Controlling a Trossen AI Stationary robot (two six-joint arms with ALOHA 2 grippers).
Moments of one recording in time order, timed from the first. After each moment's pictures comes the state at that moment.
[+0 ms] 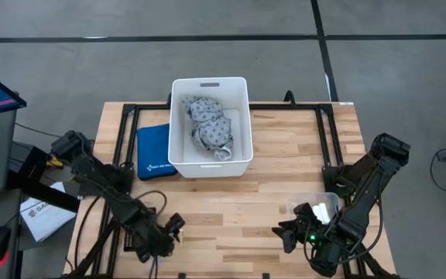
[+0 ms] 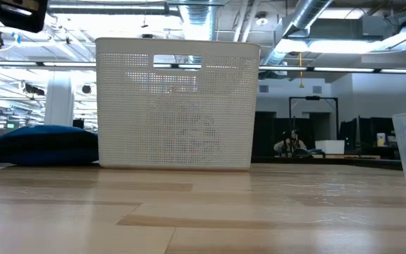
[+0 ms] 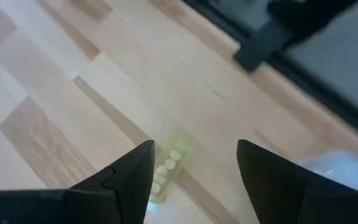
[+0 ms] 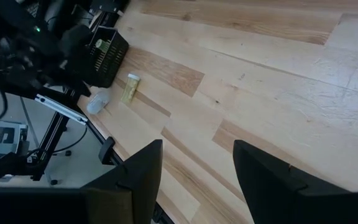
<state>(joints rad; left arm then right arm) -0.80 1.52 0.92 -0.40 -0.10 0.09 0.97 1.55 1.21 -0.82 0.84 1.96</state>
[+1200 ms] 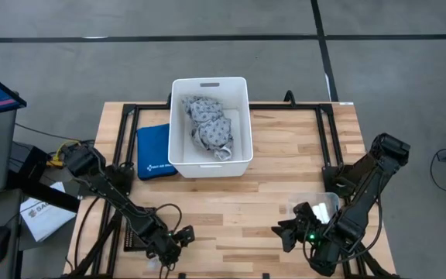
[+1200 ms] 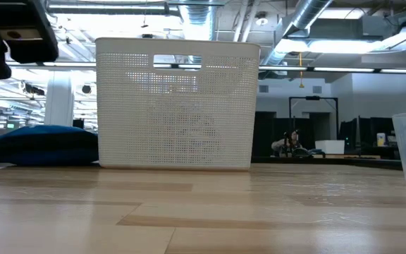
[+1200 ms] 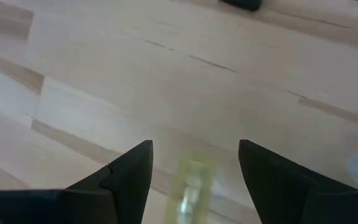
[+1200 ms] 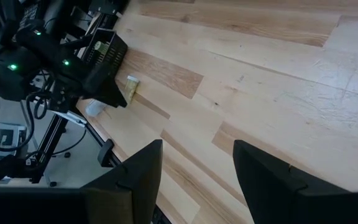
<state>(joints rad) -0.77 1.76 0.96 -0.33 -0.10 0.52 0.97 1.55 1.21 -0.82 0.84 1.96</state>
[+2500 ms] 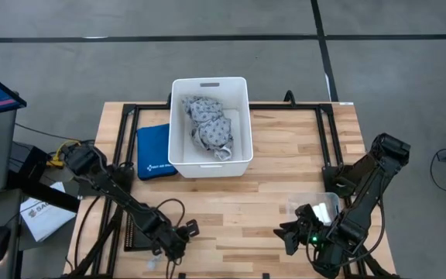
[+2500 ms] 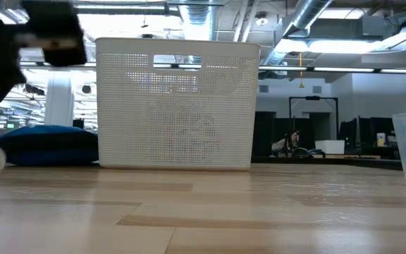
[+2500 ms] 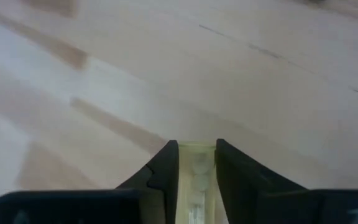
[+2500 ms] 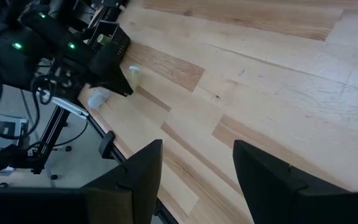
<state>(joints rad) -0.73 1.75 0.96 -0.31 -0.15 0.50 0.99 1.55 1.21 -0.83 0.84 1.96</state>
